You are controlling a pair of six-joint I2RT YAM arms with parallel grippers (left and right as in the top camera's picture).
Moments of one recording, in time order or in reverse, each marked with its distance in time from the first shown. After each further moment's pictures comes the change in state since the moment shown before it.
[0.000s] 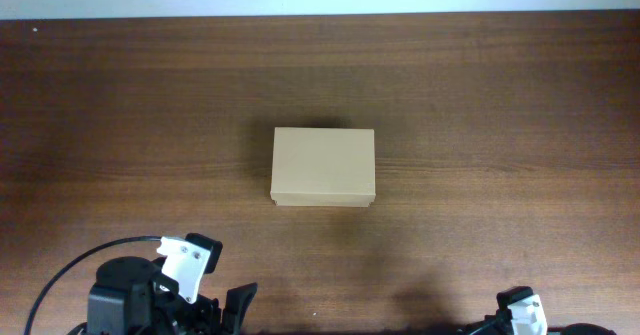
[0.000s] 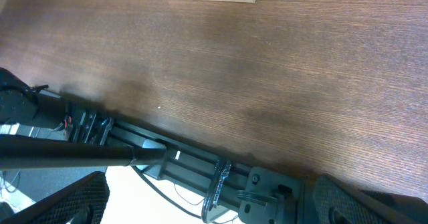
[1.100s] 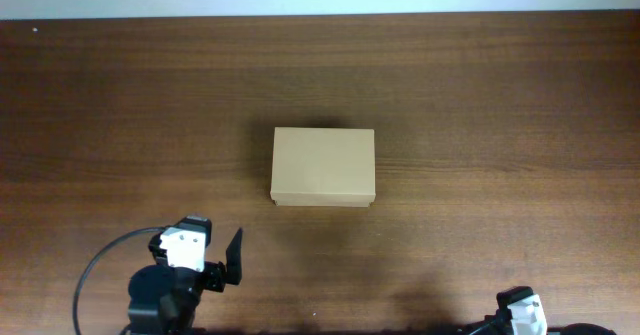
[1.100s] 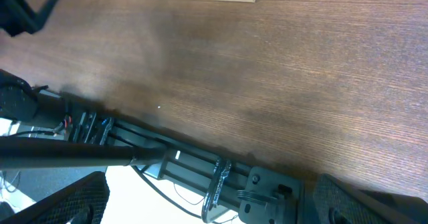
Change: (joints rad) left arm 0.110 -0.381 -0.663 0.687 -0.228 0.000; right arm 0.000 0.000 -0.001 0.000 0.000 0.000
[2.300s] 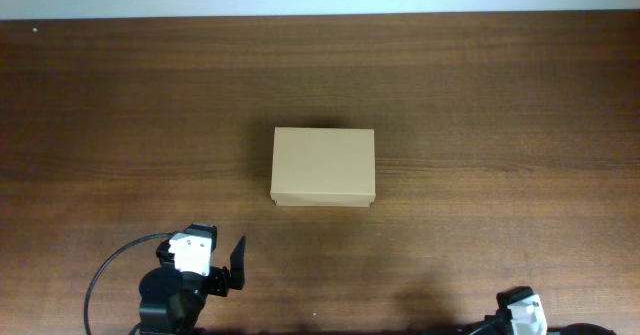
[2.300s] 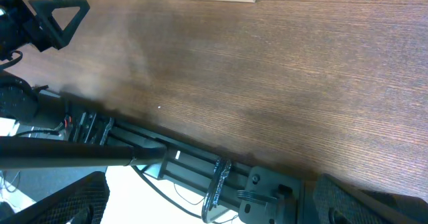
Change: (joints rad) left arm 0.000 -0.082 -0.103 -0.027 -0.005 0.000; right arm 0.000 0.000 0.000 0.000 0.000 0.000
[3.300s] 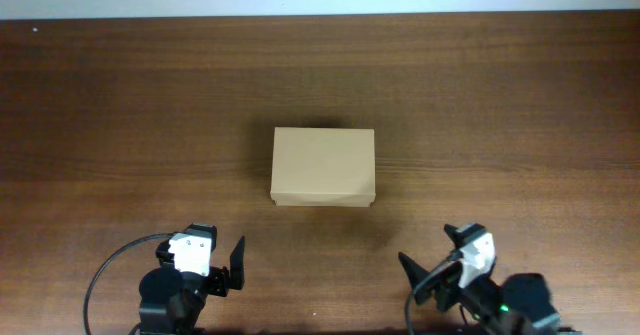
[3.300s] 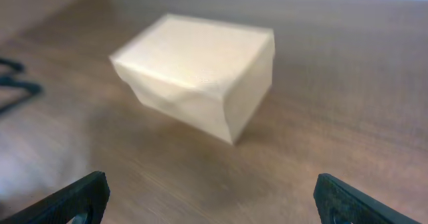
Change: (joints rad) left arm 0.000 -0.002 0.000 -0.004 -0.003 0.000; right arm 0.178 -0.190 -0.664 0.928 0.178 -0.060
